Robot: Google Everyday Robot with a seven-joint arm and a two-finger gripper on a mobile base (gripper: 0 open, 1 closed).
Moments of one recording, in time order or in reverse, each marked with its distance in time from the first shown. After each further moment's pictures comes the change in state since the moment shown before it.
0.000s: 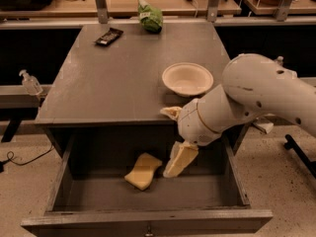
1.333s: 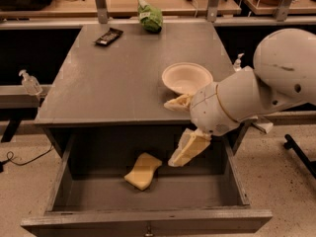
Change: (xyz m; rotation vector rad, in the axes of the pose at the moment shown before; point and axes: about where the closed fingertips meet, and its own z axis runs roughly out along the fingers) arm -0.028 -0.001 -0.058 0.066 -0.072 -0.022
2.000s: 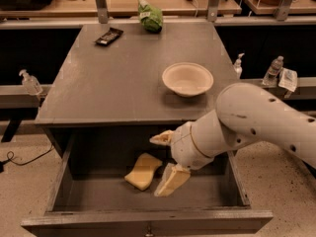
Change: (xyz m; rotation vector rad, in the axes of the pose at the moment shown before) arm 0.032 0.048 0.086 -0.091 0.016 0.010
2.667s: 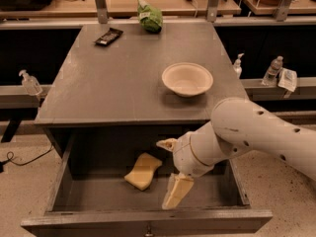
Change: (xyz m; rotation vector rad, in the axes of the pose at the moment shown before) arm 0.032 0.007 0.024 -0.009 0.073 0.024
